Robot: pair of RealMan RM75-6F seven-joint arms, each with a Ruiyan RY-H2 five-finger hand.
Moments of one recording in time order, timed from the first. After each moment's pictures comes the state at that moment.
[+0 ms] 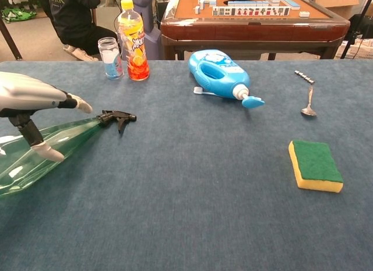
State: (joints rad) left arm -1.07 -1.17 0.19 -1.98 0.56 1.08 0.79; right arm 0.04 -0.97 0.07 -1.71 -1.52 1.53 -0.04
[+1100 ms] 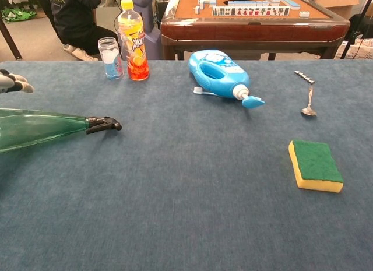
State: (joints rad) left arm -0.96 -1.23 0.14 -1.77 0.41 1.20 1.04; right arm 0.04 -0.96 0.07 -1.70 -1.52 1.54 -0.03
